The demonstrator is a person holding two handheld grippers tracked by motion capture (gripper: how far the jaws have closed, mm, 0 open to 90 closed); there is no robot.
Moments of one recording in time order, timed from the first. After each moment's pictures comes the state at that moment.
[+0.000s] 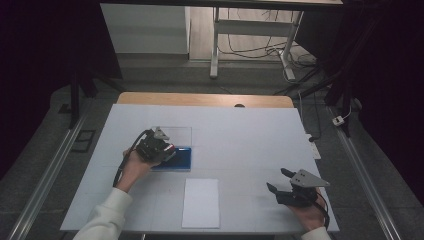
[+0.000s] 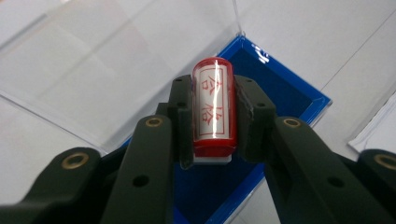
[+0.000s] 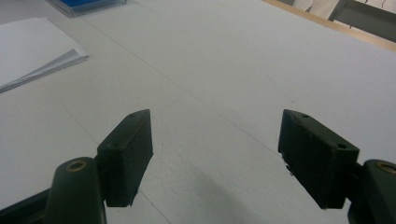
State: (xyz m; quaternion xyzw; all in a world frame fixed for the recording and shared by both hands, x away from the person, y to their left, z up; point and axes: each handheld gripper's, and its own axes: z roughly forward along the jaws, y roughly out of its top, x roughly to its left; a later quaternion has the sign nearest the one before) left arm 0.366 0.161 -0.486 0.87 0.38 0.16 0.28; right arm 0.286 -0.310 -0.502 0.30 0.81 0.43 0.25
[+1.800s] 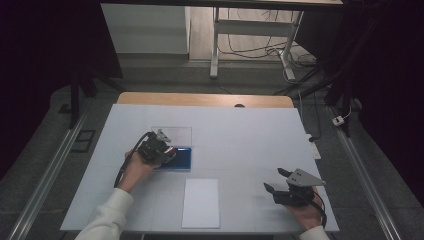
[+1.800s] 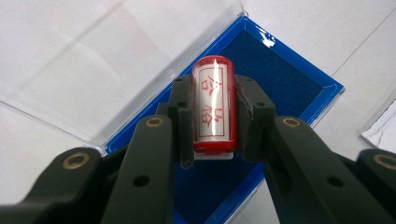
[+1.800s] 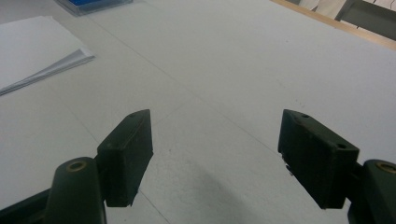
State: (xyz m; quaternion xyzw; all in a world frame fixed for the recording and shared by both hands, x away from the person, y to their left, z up) left arm 0.369 0.158 -0.496 0.87 0.38 0.15 0.27; right arm 0.288 -0.303 -0.503 0.29 0.82 0.43 0.25
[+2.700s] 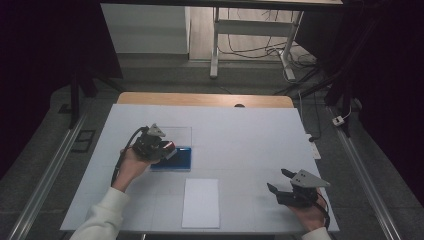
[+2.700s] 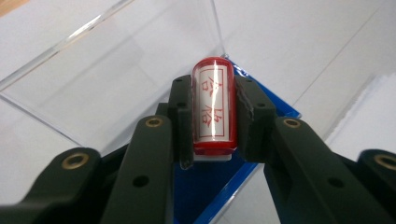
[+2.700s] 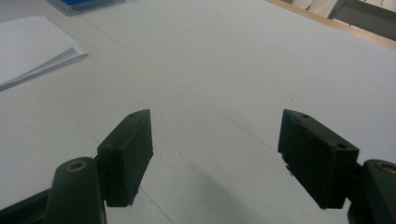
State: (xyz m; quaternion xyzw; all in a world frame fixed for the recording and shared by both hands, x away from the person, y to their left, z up) left arm 0.361 0.170 -0.469 0.85 0.38 0.14 0.33; right arm 0.285 -0.311 -0.503 0.30 0.81 0.43 0.25
